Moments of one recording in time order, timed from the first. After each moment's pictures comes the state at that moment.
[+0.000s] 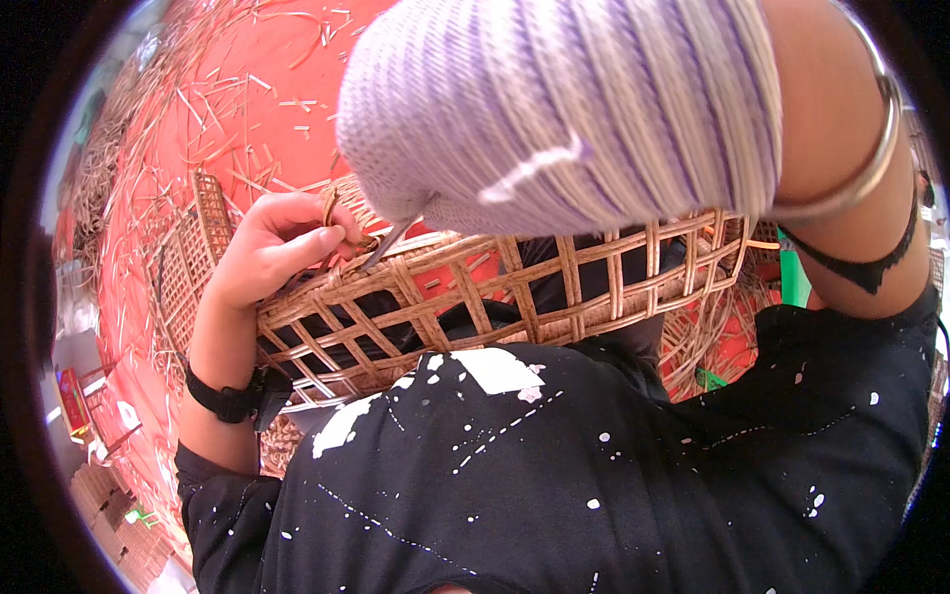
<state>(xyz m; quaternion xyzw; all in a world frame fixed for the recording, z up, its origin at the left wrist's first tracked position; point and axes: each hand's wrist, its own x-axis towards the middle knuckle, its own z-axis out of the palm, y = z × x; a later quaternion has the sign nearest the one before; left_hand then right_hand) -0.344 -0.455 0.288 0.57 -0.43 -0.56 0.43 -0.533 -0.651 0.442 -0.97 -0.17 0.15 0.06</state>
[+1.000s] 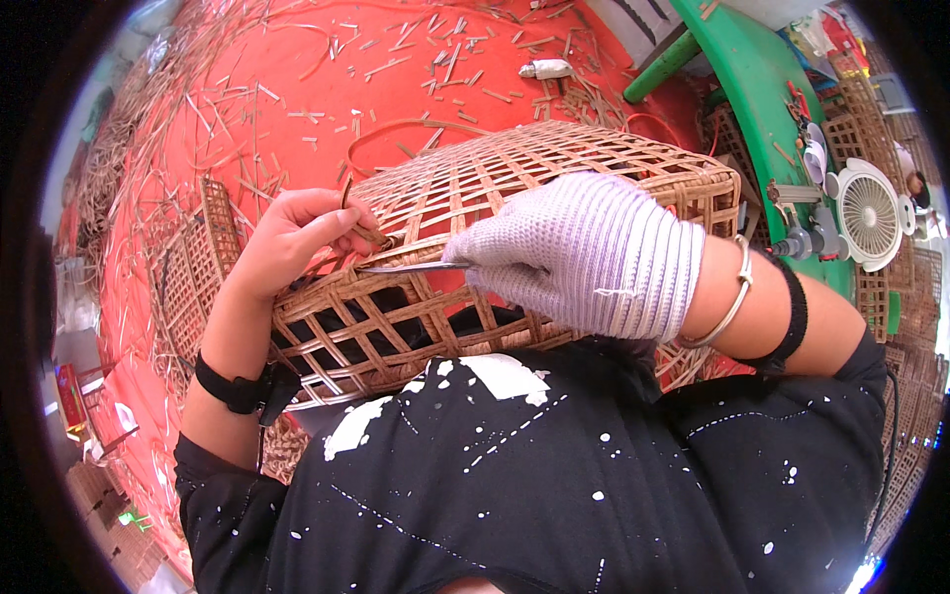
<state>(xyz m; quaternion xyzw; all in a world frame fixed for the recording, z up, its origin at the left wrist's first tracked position) -0.347 -0.459 0.290 0.61 -0.37 -0.56 0.42 -0.607 -0.633 0.372 -0.95 0.01 0.02 0.31</state>
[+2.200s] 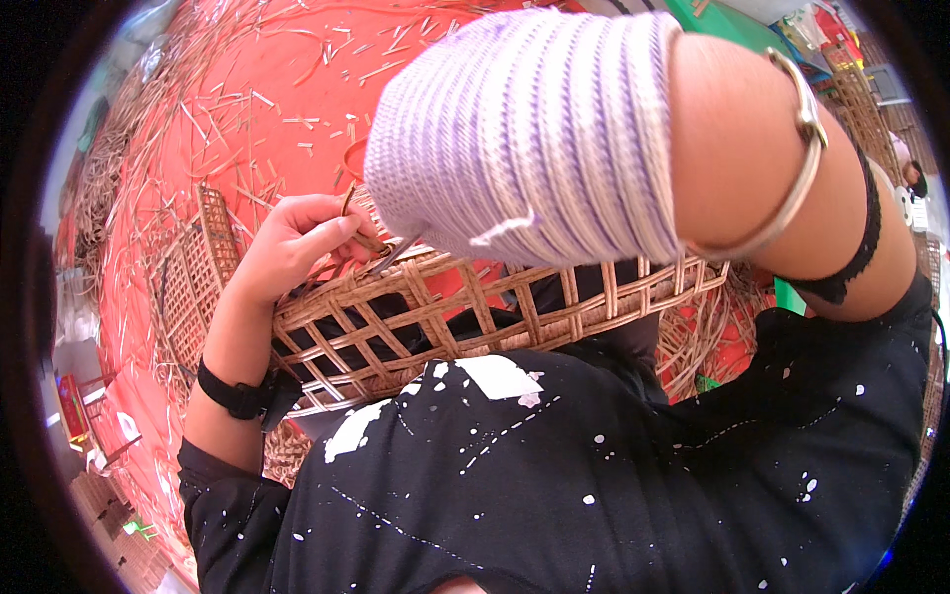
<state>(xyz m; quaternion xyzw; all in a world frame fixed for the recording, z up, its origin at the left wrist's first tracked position) -0.350 -0.461 0.289 0.61 -0.37 -0.56 0.42 -0.543 -0.655 0.436 -0.97 -0.21 0.08 0.03</state>
